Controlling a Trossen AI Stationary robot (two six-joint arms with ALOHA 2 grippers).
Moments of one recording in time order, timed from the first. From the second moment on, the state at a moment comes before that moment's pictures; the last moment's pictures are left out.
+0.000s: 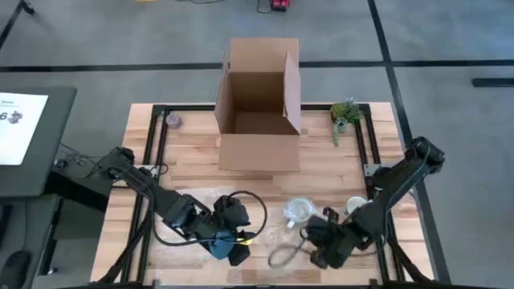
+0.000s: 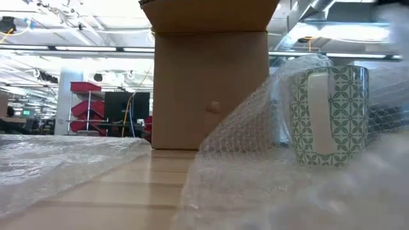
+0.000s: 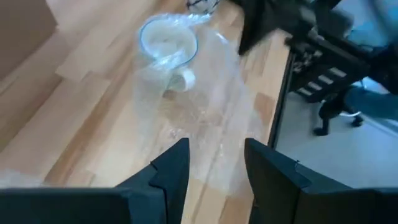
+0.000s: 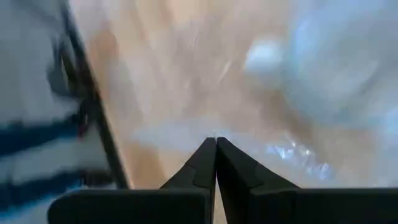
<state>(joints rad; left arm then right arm) -0.60 1.75 1.77 -0.93 -0.45 -0.93 0.70 1.57 1.25 -0.77 0.38 1.14</state>
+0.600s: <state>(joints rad) -0.60 1.75 1.77 -0.84 -0.26 -0.77 0.49 1.44 1.25 -0.74 0.36 0.96</state>
